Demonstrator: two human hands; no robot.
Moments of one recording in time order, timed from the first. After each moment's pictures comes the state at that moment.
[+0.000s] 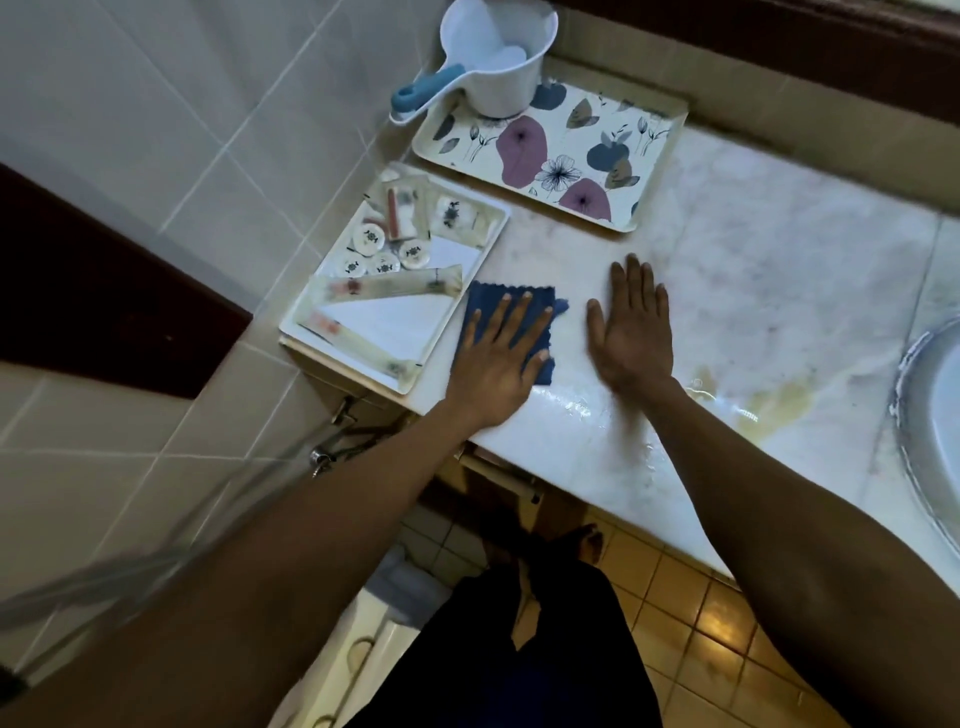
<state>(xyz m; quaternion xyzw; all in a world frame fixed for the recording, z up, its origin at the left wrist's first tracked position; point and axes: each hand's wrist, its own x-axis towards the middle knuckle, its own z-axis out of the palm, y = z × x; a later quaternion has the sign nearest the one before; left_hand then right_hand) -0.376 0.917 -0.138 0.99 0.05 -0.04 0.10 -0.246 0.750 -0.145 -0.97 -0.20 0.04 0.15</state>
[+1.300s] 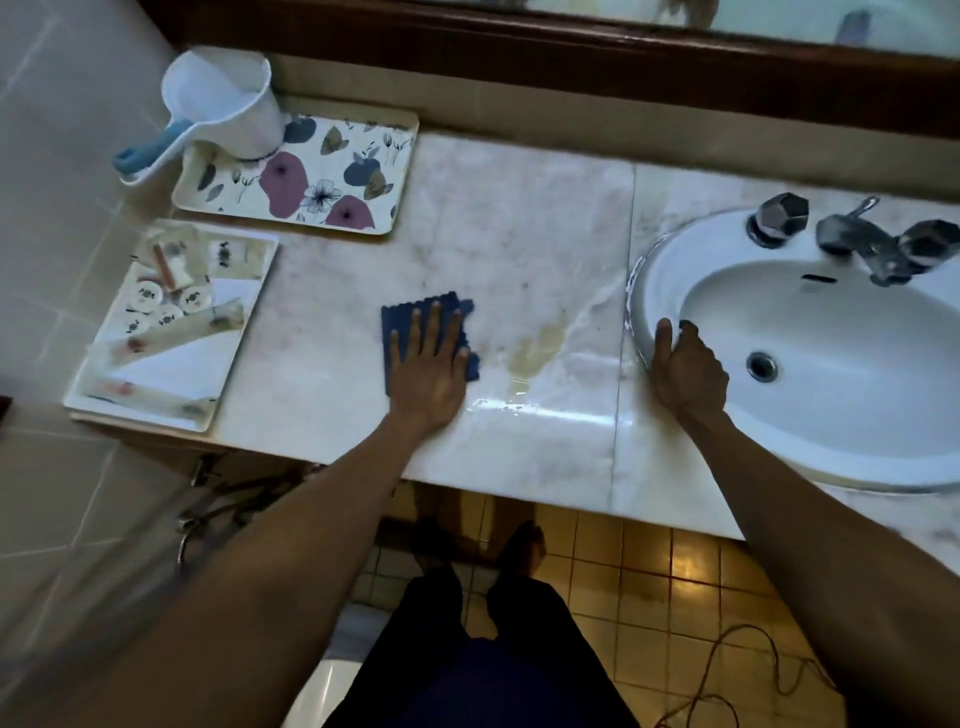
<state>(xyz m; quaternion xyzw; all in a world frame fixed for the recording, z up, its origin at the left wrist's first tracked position) -0.330 0.731 -0.130 0.99 0.06 -0.07 0.12 -0.261 0.408 -0.109 -0.96 0.16 0.07 0.21</state>
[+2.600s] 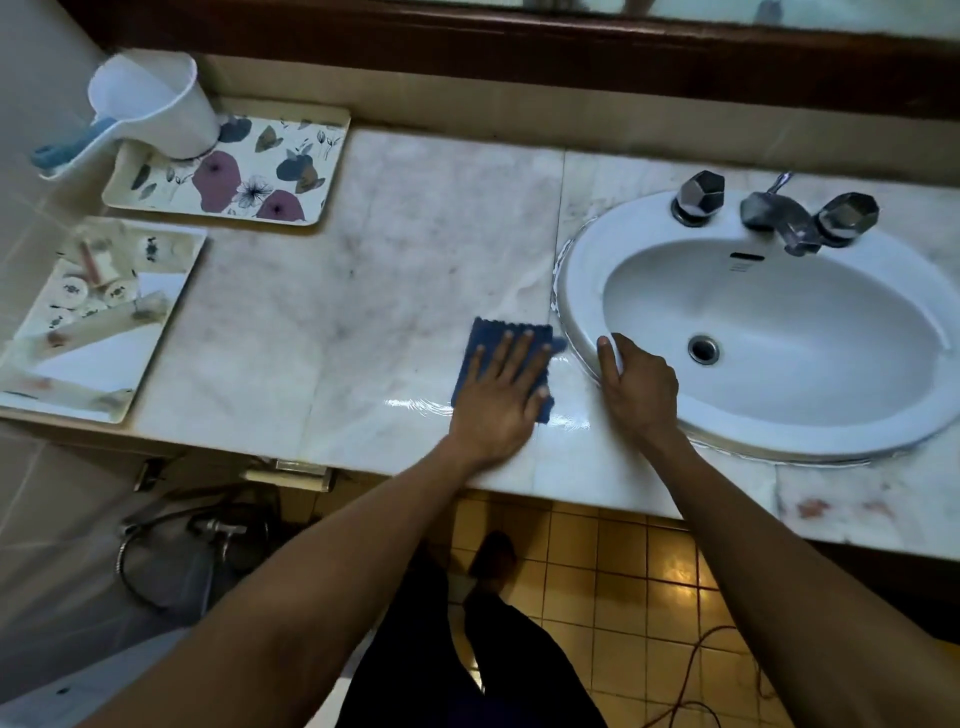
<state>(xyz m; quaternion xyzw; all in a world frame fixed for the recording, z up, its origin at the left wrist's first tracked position) -0.354 0.554 -0.132 0.98 -0.12 -0.06 0.14 -0.303 0.353 -0.115 -0.97 0.02 0.00 0.22</state>
